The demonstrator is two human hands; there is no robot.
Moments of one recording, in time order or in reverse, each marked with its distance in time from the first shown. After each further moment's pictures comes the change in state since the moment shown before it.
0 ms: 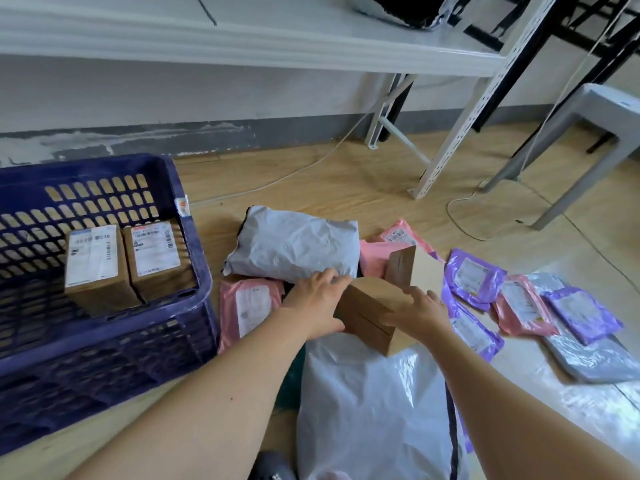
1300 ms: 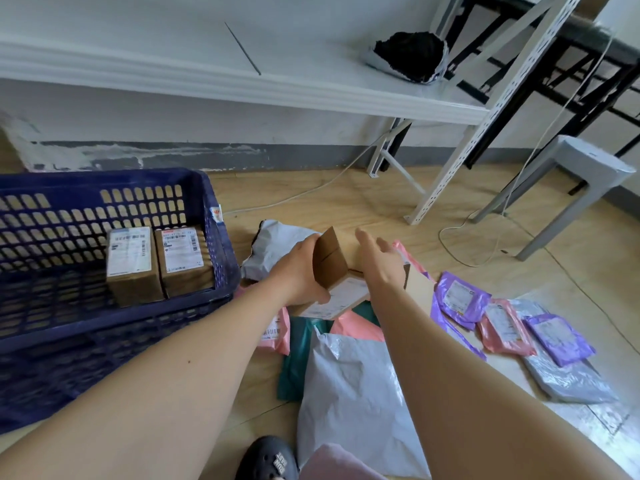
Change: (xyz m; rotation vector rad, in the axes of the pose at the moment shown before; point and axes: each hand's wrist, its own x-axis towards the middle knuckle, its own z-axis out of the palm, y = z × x) left_hand -0.053 -0.017 -0.068 -0.546 0.163 -0.255; right_hand -0.083 -0.116 -0.040 0.797 0.146 -0.097
